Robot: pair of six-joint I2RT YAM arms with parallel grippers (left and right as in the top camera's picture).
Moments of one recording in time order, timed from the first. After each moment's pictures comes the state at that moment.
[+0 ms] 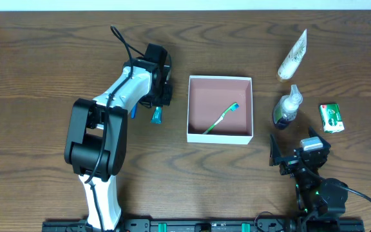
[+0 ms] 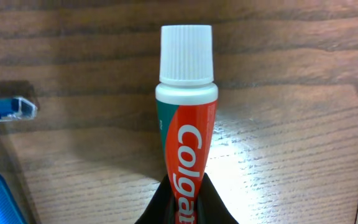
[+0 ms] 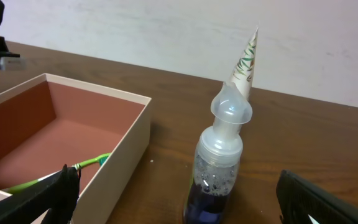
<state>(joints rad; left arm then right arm) -0.28 2.08 1.45 -0.79 0.07 -0.10 -0.01 0.01 0.06 -0.17 -0.19 -0.09</state>
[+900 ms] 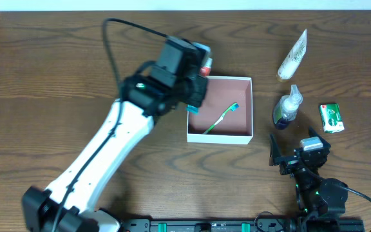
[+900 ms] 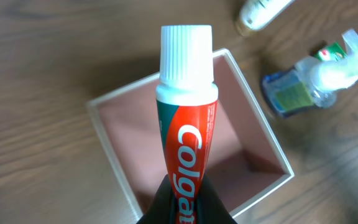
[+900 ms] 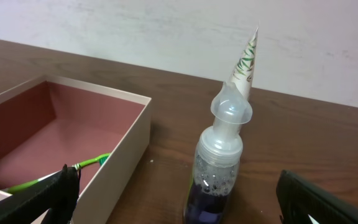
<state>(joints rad) -0.57 1.58 1.47 -0.77 0.16 -0.18 -0.01 0.01 0.06 -0.17 -0.19 -0.09</state>
